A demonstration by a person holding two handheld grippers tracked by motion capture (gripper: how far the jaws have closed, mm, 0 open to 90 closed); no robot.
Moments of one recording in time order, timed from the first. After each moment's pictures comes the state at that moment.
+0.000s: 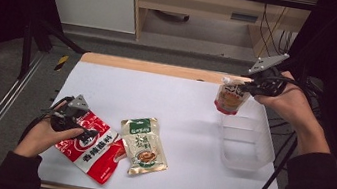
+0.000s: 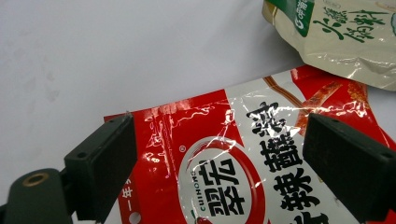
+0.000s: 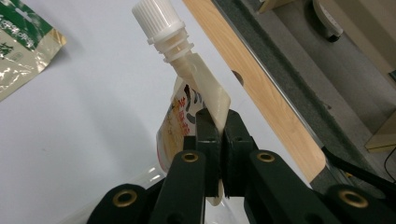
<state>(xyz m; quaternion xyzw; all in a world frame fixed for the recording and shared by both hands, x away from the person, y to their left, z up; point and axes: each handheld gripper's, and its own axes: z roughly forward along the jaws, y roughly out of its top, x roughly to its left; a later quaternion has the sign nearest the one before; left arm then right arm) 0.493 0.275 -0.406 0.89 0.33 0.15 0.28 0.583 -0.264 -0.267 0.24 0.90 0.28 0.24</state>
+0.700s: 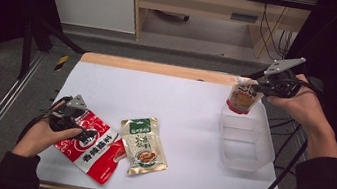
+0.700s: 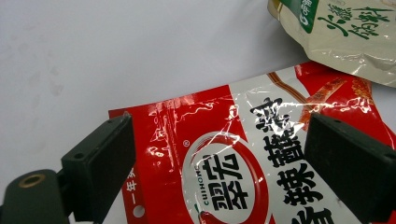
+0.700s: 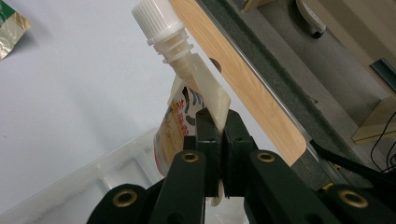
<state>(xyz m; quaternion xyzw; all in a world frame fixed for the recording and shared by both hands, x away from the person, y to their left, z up) 0.492 0.279 -0.405 0.89 0.34 0.15 0.28 0.593 -0.306 -0.278 0.25 0.89 0.29 0.26</state>
